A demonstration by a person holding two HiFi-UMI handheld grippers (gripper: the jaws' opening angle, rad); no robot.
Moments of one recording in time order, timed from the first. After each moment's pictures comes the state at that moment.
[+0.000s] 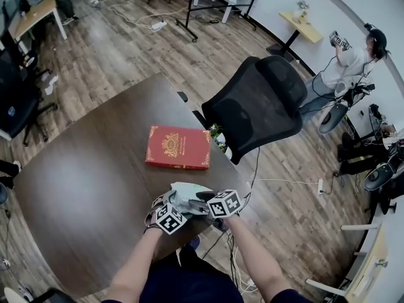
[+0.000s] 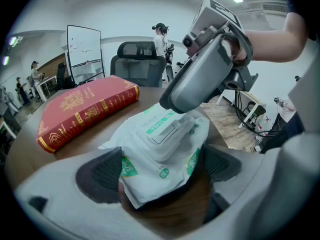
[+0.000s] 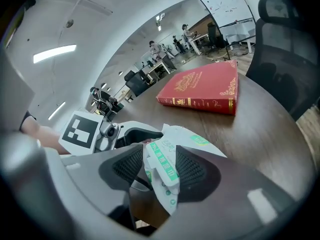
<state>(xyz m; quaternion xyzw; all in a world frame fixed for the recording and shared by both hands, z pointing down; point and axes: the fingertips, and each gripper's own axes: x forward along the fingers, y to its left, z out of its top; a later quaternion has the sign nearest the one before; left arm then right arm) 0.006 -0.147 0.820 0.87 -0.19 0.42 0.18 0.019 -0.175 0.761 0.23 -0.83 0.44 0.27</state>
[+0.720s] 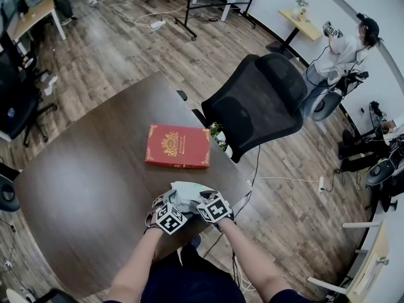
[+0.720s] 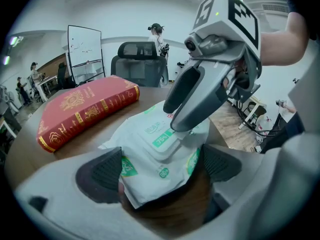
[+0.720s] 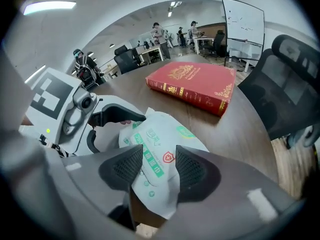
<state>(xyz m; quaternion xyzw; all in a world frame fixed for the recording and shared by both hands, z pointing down) 0.006 -0.147 0.821 0.87 -0.19 0.41 0.18 0.033 -0.172 0.796 0.30 -0.79 0.33 0.42</state>
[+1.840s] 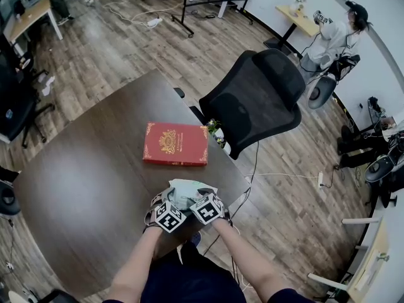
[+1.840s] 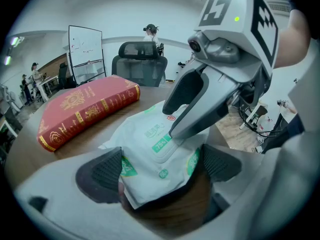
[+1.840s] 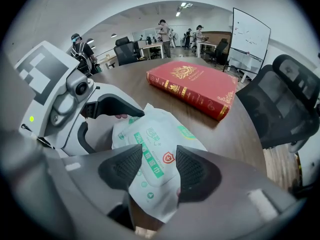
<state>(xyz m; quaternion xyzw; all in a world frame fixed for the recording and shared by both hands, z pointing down) 0.006 -0.148 0.820 0.87 -0.20 0.42 0.18 0.032 -0.172 0.801 0.32 -0.78 0.26 0.47</state>
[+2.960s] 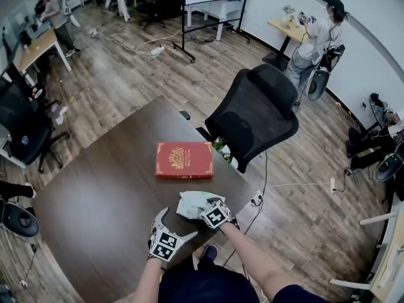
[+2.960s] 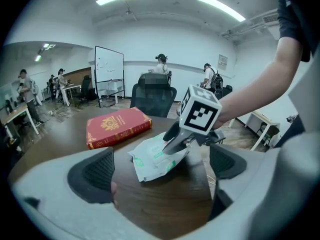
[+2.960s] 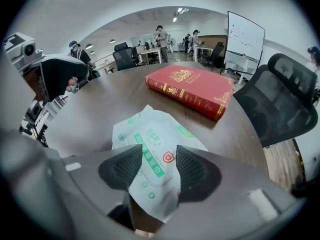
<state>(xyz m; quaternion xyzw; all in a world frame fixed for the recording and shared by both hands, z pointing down) -0.039 -0.111 0.693 0.89 -0.30 0.30 0.17 0.032 -0.173 0.800 0.34 -0.80 0.25 0.43</state>
